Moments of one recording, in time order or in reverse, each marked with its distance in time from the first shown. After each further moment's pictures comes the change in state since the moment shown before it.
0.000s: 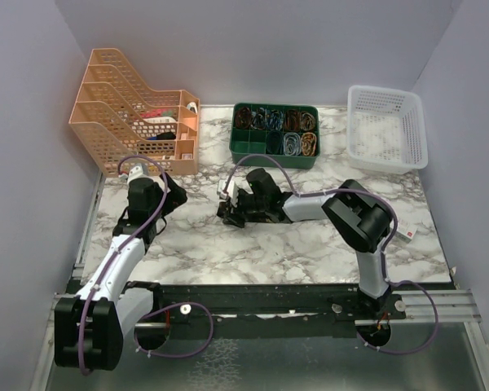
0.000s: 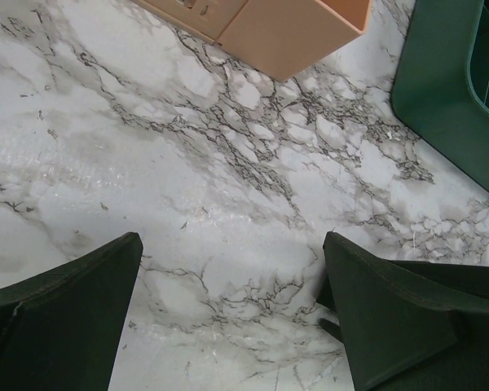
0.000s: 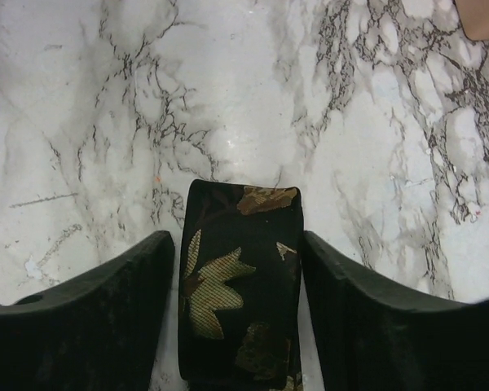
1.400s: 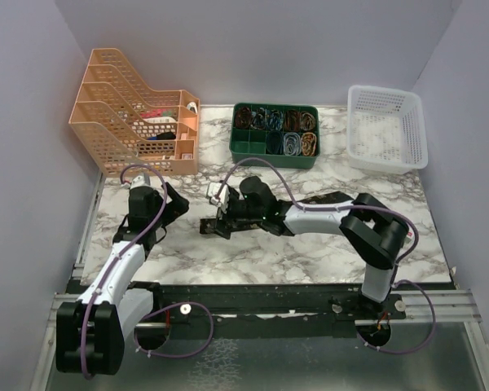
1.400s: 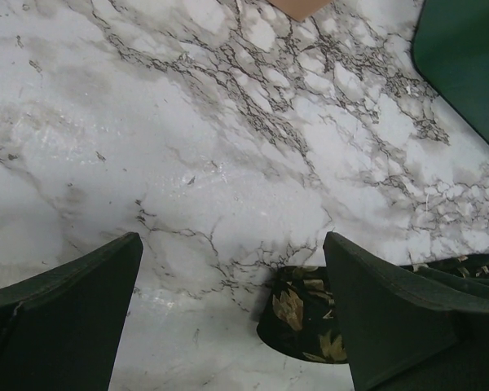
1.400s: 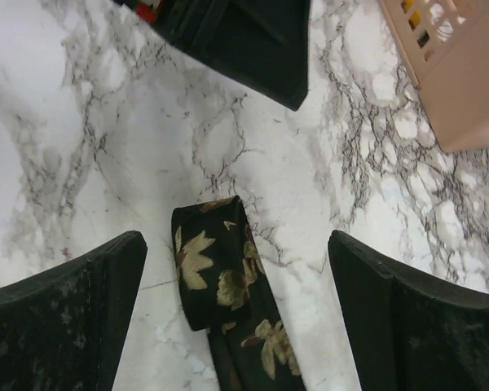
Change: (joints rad) left arm 0.023 -0.032 -0.076 -0.016 0.087 -0.019; right arm 0.151 -0.131 -0.016 0.047 0.103 0.096
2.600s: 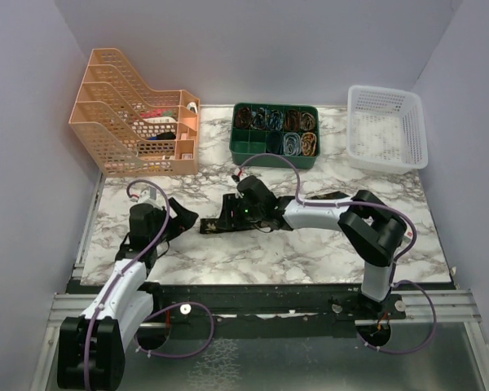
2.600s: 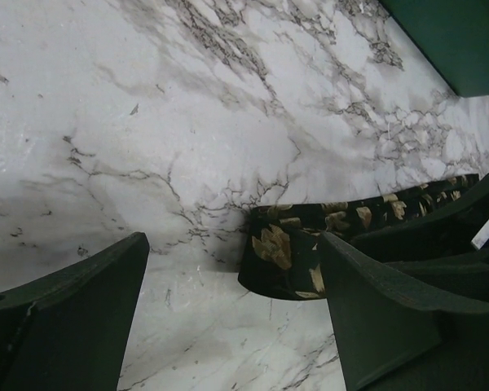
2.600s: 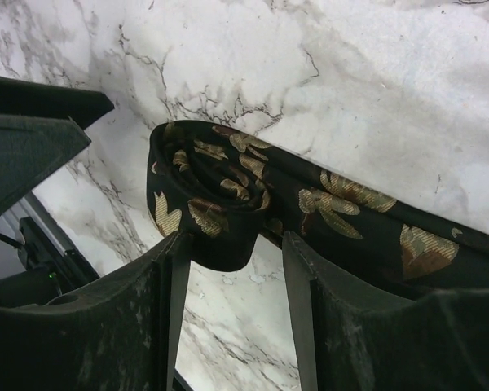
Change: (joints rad) left arm 0.003 -0.115 -0.186 0.142 0.208 -0.035; right arm -0.040 -0.010 0.024 -0.316 0.240 1.055
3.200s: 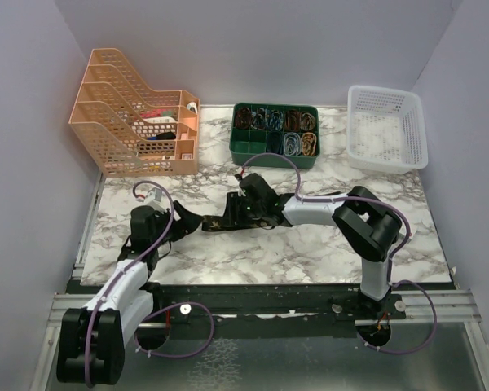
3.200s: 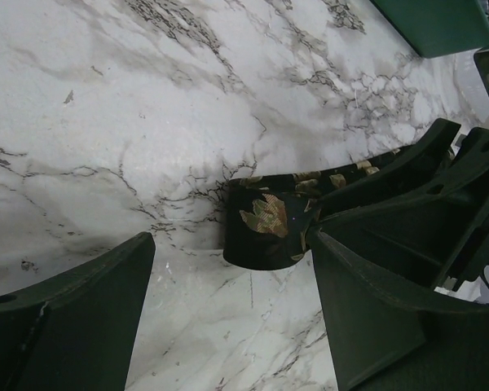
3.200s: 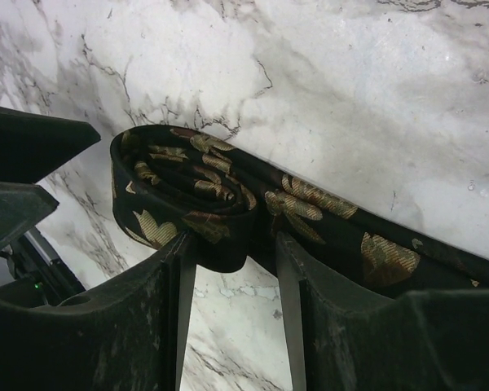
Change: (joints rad) left arm 0.000 0.030 -0.064 0.132 0.129 0.003; right arm -0.039 0.051 0.010 0.000 -0.035 -0.002
